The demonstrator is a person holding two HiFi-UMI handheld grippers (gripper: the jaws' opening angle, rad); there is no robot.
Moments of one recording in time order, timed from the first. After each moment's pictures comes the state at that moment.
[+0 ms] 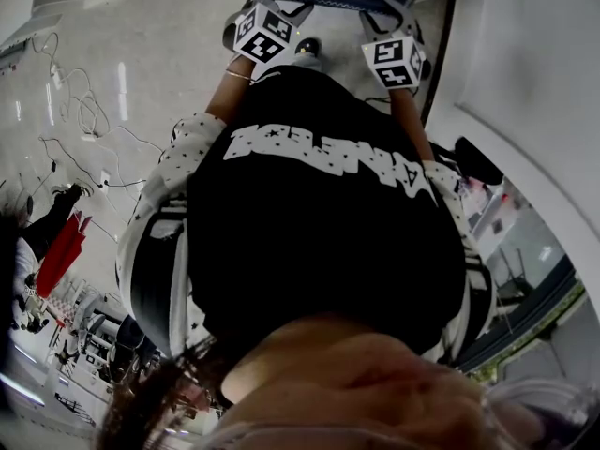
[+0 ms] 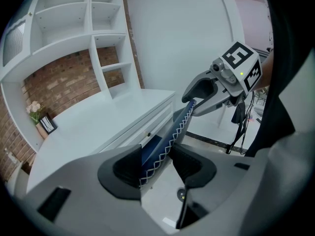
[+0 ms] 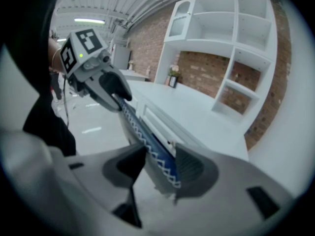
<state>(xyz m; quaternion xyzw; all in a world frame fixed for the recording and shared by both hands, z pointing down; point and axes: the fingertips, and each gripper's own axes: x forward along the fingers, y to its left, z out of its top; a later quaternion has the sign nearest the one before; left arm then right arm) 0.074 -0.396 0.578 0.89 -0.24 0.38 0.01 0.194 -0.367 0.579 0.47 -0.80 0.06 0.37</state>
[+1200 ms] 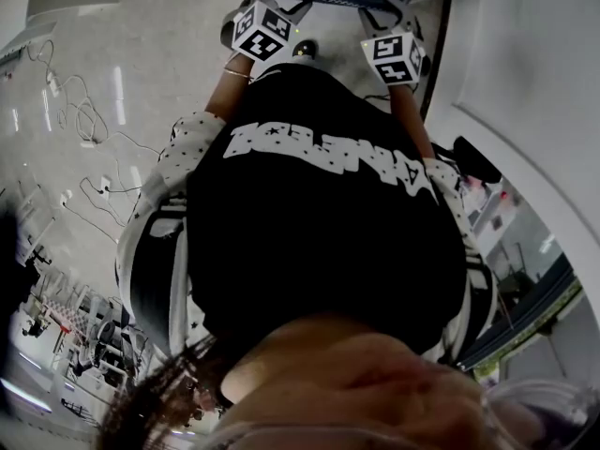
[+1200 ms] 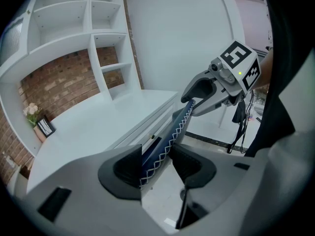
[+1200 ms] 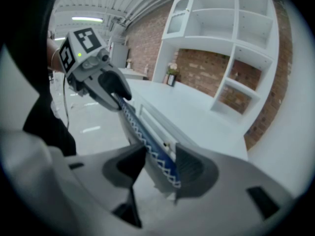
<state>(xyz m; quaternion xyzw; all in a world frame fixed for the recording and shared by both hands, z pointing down) 0.076 -0.420 0.577 0.90 -0.23 0.38 0.00 0.196 -0.392 0.577 0.48 -0.79 0.06 0.38</state>
